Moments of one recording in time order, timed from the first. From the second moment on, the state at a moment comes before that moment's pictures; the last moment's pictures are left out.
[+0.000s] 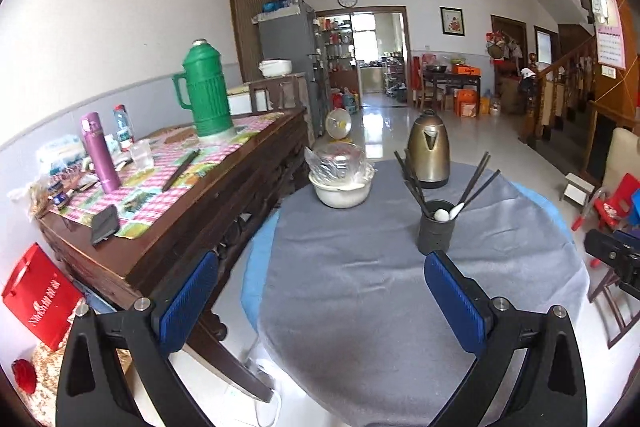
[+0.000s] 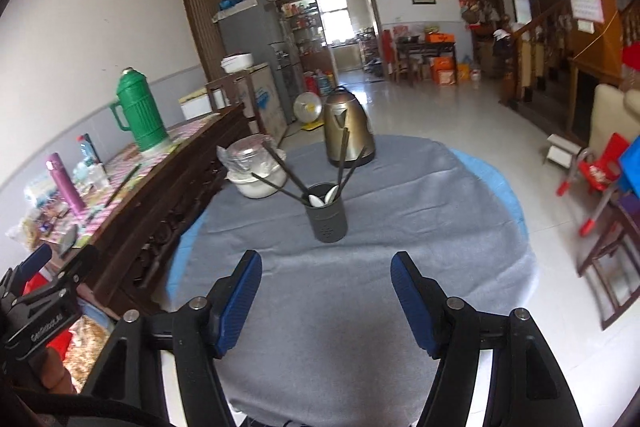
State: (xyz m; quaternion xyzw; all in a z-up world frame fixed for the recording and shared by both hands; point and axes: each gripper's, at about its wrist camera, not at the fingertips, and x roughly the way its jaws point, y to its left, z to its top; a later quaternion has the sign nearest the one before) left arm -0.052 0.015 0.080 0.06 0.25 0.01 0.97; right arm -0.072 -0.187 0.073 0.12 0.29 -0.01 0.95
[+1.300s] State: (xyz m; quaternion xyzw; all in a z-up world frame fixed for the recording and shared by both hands) left arm 0.110 -0.050 -0.066 0.10 0.43 -0.06 0.90; right arm 0.080 -0.206 -0.046 0.08 0.38 -0.08 0.92
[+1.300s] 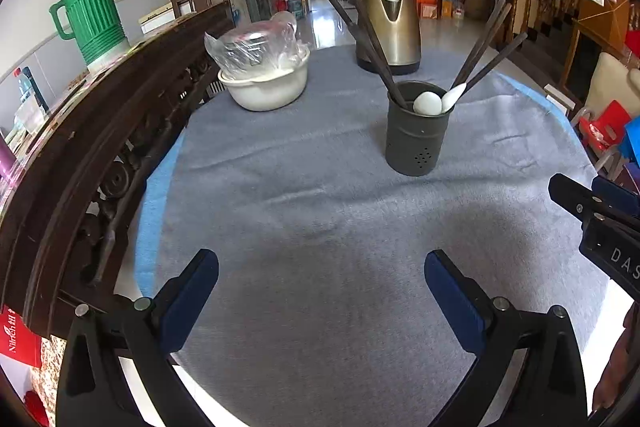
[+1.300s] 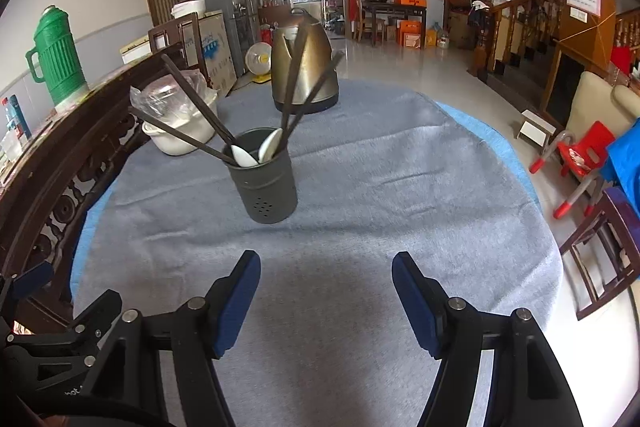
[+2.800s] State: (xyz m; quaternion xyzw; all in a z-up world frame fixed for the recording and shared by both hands) left arm 0.054 -0.111 0.023 0.12 0.35 0.05 0.93; right arm 0.008 -0.278 0.015 0.10 0.31 0.04 0.94
